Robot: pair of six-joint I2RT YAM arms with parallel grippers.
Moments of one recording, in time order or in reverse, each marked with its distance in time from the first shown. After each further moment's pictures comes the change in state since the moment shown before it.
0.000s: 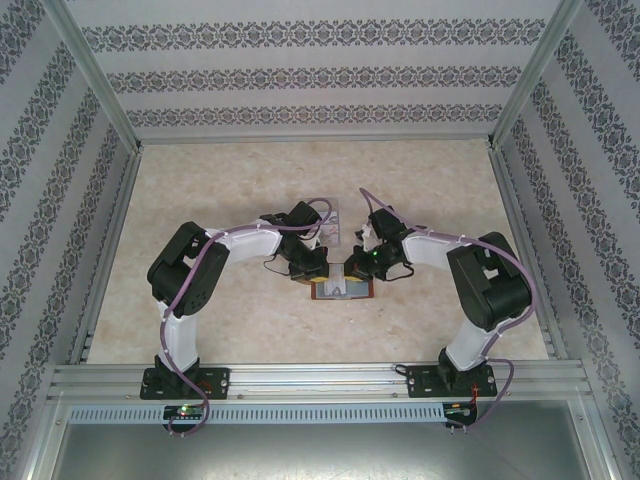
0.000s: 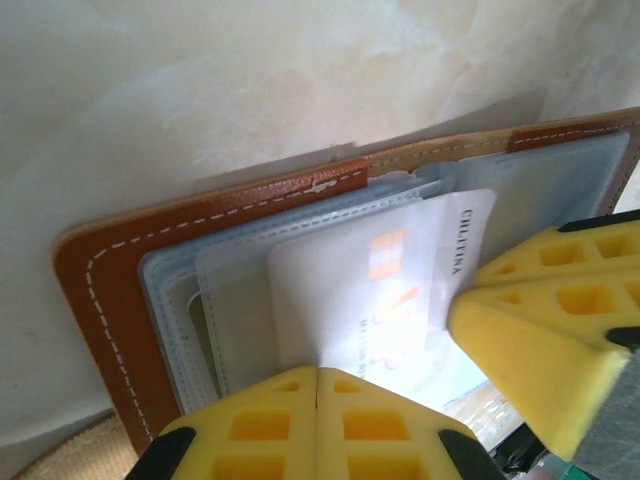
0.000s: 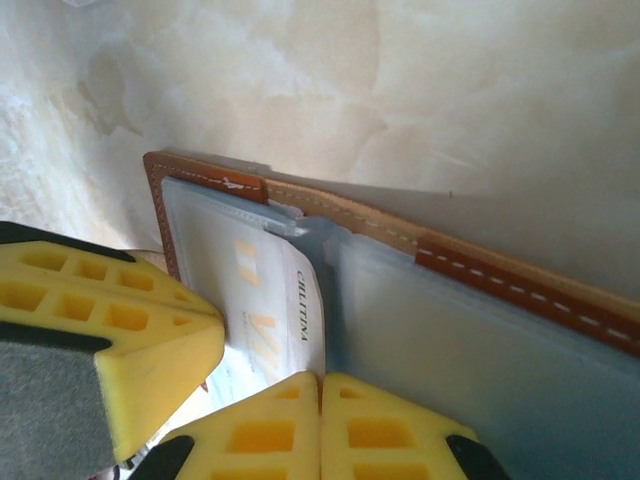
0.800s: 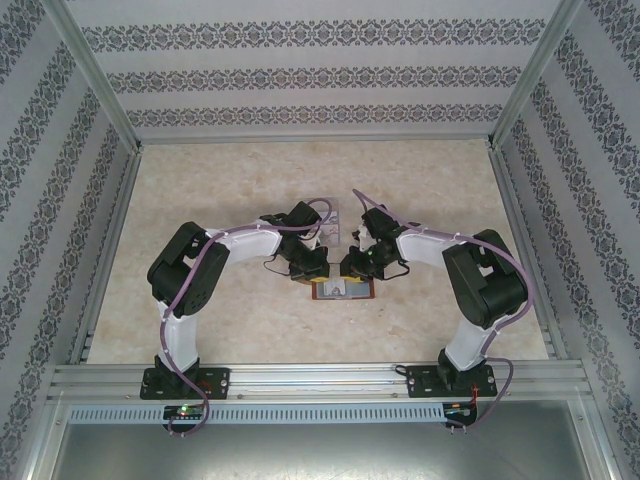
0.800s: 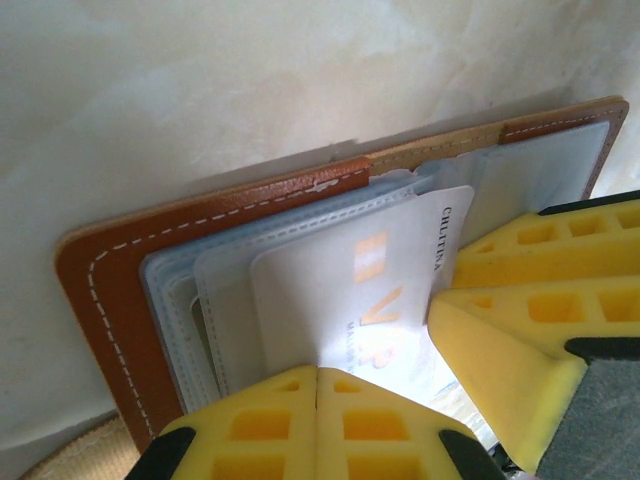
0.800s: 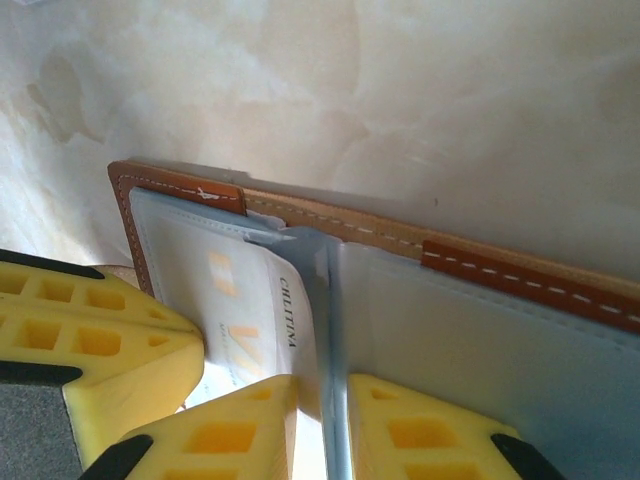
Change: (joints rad) left arm 0.000 0.000 -0.005 0.011 0.006 0.000; right arm 0.045 0.035 0.047 -0.050 0.061 0.010
